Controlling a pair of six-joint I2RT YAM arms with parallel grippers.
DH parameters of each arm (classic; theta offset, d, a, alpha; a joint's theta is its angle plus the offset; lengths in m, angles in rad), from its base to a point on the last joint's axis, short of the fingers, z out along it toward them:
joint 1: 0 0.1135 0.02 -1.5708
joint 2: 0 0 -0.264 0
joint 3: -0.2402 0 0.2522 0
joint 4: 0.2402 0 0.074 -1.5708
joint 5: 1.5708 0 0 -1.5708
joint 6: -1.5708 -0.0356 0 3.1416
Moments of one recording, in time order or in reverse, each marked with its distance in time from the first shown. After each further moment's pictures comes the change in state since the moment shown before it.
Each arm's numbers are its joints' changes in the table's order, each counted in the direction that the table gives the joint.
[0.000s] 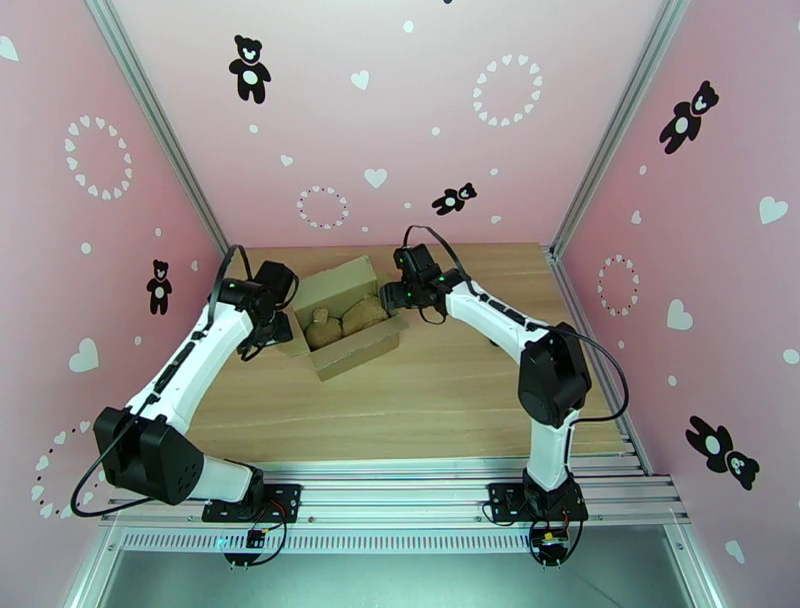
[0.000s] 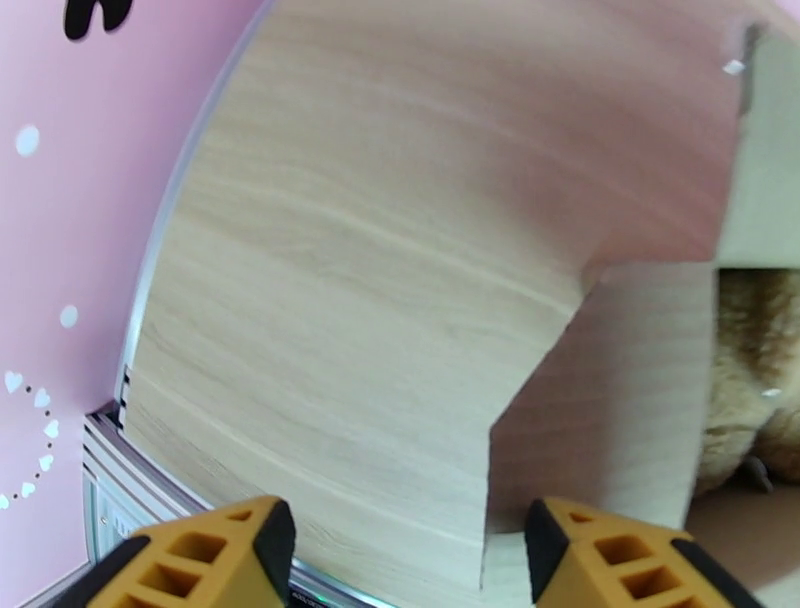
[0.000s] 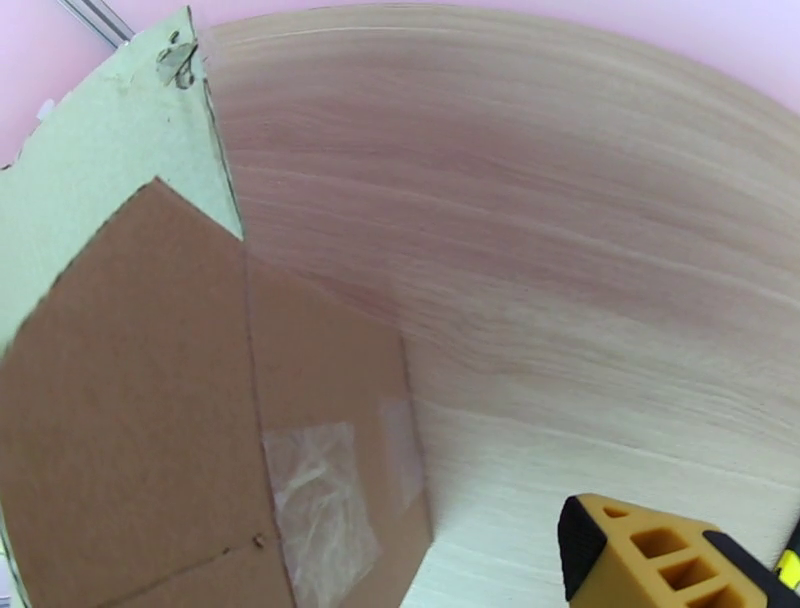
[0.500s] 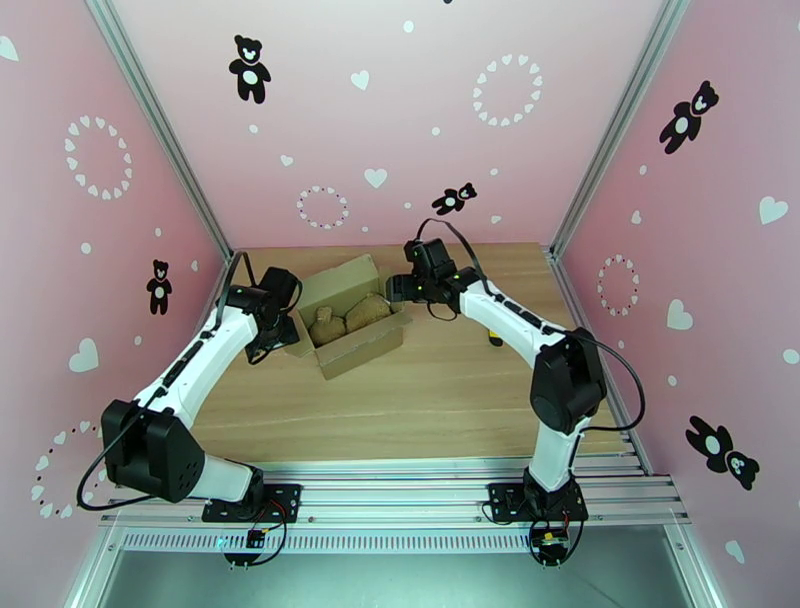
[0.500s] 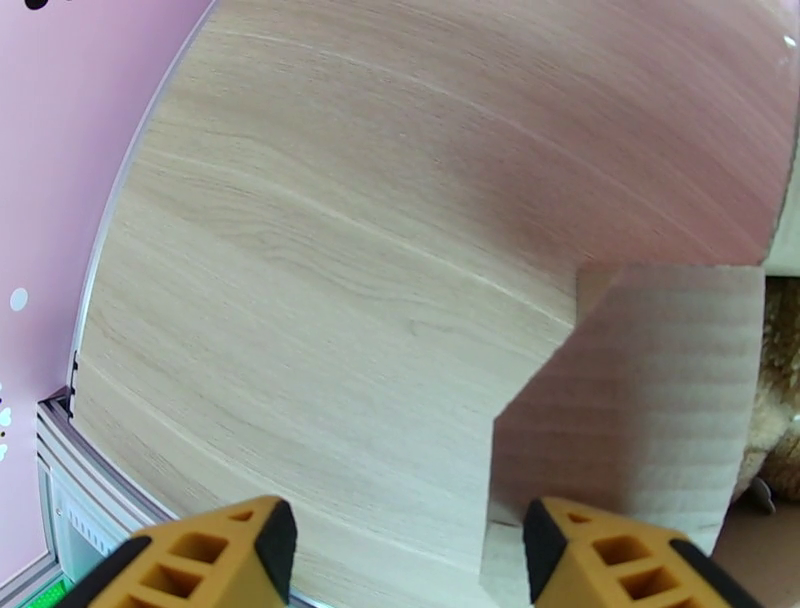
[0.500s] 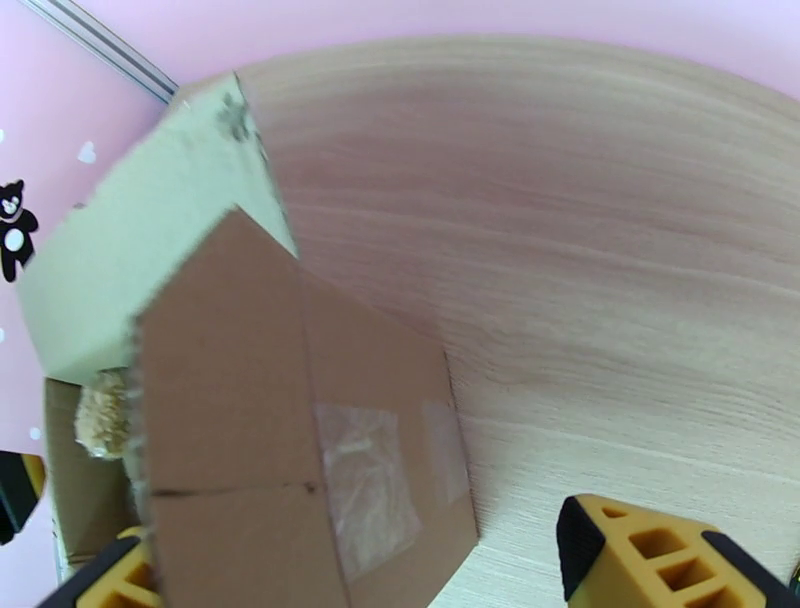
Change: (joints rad) left arm 0.000 0.013 0.056 -0.092 0.043 0.045; right arm -0.054 -0.072 0.042 -0.057 -0.092 -0.044
